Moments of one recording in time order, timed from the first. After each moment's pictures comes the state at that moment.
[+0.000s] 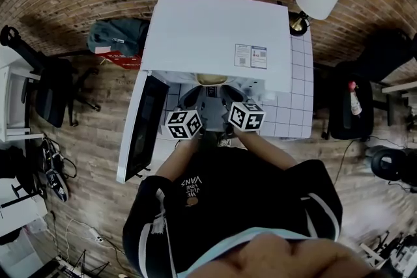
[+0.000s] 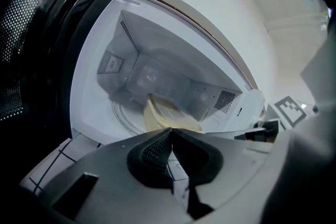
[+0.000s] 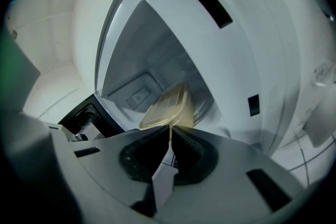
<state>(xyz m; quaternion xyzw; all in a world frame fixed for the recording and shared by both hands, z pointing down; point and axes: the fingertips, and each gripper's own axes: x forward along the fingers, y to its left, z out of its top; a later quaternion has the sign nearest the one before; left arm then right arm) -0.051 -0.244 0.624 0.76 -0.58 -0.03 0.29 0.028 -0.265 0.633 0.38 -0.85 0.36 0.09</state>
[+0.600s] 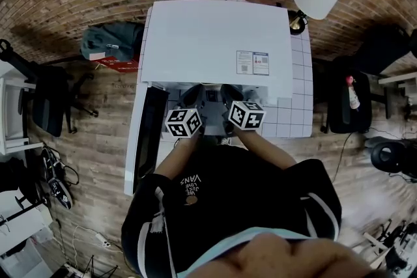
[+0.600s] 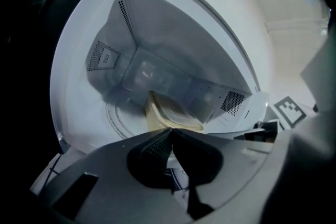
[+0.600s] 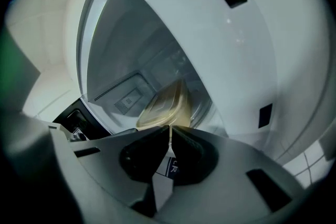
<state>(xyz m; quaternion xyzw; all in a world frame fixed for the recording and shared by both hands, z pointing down) -0.059 -0.272 0.628 0.77 -0.56 -0.02 0.30 0.024 -0.288 0.639 0.42 -0.83 0.37 0.09</state>
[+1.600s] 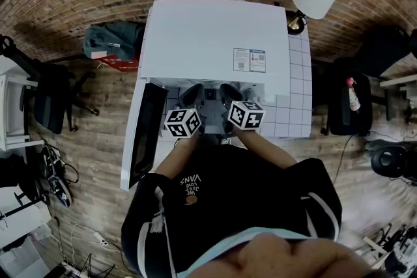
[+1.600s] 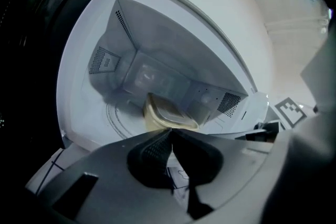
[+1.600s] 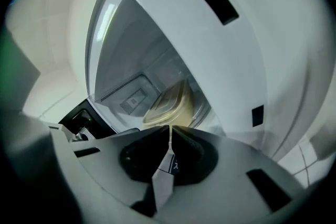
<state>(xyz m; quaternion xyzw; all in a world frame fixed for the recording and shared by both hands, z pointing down) -0.054 -0.265 0.623 0.77 -0.57 -0.03 0.29 0.027 -0.281 0.632 0.40 -0.83 0.37 0.08</state>
